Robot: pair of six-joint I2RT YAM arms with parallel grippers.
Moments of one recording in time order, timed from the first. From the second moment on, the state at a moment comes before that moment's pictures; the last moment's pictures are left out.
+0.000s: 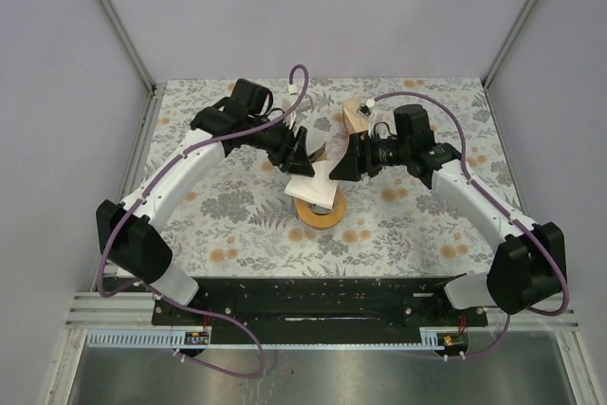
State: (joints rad) left arm -0.50 1.56 1.53 -0.82 0.81 0.05; right arm 0.39 1.38 1.10 -0.32 -0.81 0.30
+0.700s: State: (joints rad) left arm -0.56 1.64 1.57 -0.86 0.86 0.05; right arm 0.38 1.39 1.07 -0.23 -0.86 0.35
